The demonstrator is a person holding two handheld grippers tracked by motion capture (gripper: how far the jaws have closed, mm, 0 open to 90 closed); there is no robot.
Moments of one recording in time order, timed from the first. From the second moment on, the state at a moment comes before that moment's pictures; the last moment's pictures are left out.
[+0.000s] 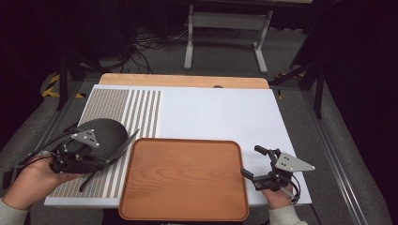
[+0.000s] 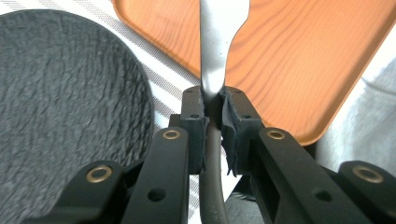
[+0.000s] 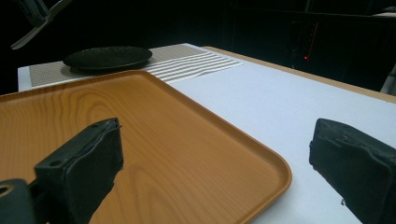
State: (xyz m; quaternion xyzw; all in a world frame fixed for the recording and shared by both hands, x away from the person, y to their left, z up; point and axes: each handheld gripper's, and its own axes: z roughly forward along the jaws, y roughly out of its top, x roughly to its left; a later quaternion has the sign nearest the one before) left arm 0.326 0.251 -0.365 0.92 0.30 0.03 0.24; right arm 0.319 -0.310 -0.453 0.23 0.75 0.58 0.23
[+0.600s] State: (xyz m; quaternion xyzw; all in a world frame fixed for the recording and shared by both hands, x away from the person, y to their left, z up) left arm 0.322 0.209 -0.386 0.91 0.32 0.00 0.28; right arm 0.319 -0.311 -0.453 0.23 0.75 0.58 0.23
